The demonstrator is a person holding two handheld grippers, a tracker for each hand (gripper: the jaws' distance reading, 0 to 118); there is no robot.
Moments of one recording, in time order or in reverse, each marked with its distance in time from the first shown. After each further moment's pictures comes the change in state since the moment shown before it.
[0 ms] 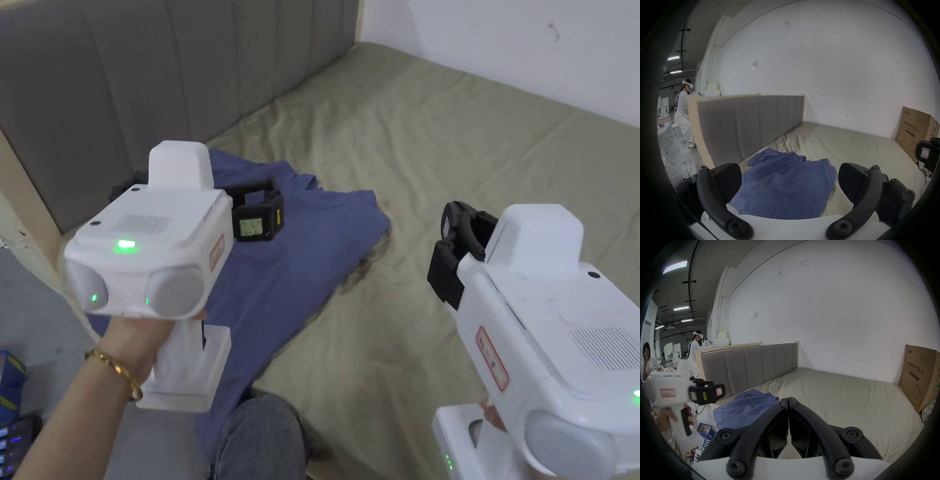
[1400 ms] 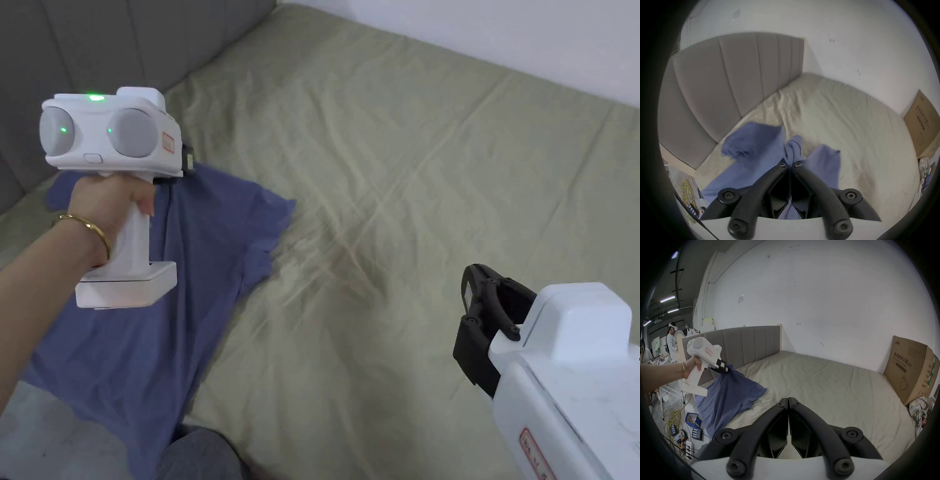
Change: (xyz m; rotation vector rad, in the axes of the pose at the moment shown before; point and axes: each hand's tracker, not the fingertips) left arm 0.023 0.044 -0.165 -0.417 -0.020 0.009; right arm 0.055 -0.026 0.021 -0.138 -0.136 0.010
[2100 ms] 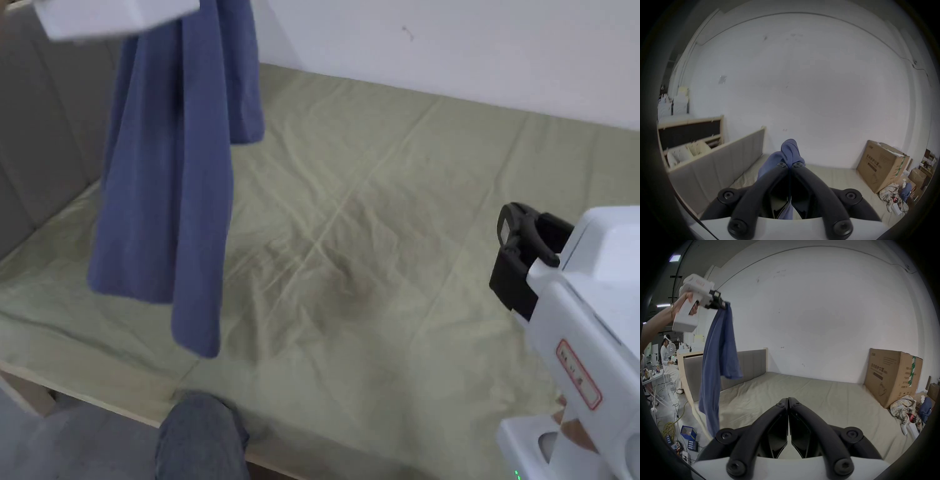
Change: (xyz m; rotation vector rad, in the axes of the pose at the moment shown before) left arm 0.088 0.142 0.342 0.638 -0.350 -0.057; right arm 0.037 0.012 0.114 0.206 -0.155 -0.044
